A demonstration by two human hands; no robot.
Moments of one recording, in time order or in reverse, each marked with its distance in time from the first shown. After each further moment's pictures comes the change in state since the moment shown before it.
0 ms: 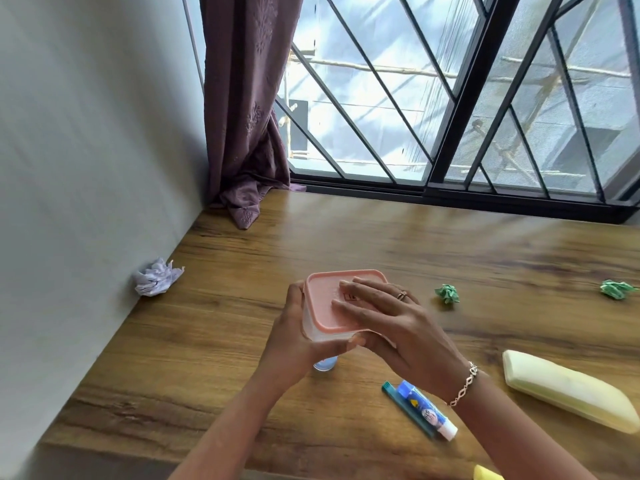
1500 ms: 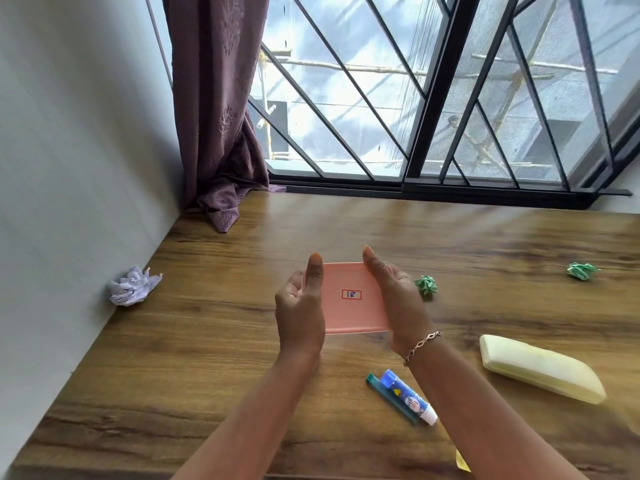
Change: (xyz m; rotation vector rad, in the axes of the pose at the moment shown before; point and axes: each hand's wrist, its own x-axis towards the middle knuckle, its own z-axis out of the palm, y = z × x) left_hand 0.007 0.057 0.046 -0.408 0.331 -0.187; right_hand 0.033 -0.007 -0.009 1.199 0.379 1.166
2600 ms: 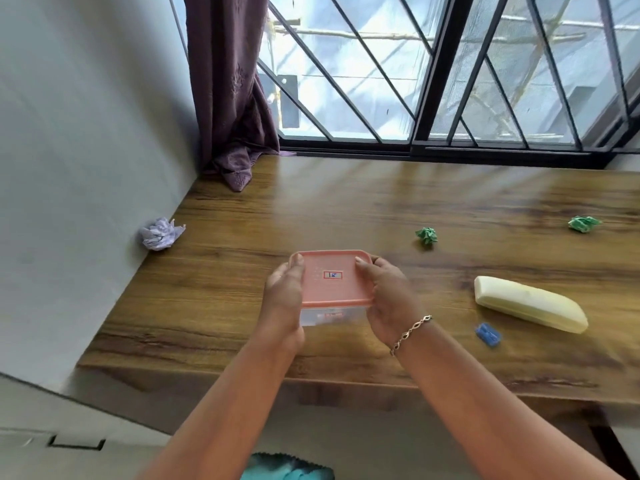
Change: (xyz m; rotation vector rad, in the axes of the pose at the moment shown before) left_hand -0.046 -0.012 -0.042 -0.094 -0.007 -0.268; right_hand -0.059 0.042 0.008 0.159 0.018 0.155
